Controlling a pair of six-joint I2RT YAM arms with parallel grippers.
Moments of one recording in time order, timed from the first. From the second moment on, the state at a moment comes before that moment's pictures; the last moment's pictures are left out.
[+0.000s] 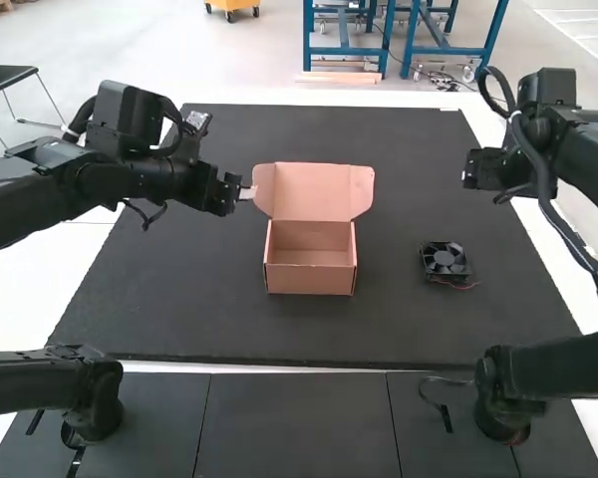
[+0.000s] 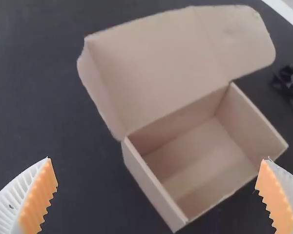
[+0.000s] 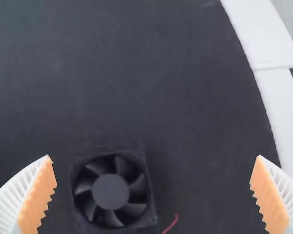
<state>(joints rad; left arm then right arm) -0.44 0.97 0.87 -0.49 0.15 0.01 -0.05 1.17 1.00 -0.68 0.12 0.04</state>
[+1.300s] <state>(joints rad) -0.45 0.86 0.89 -0.60 0.10 0.04 -0.19 1.72 1.09 -0.73 0.05 -0.08</state>
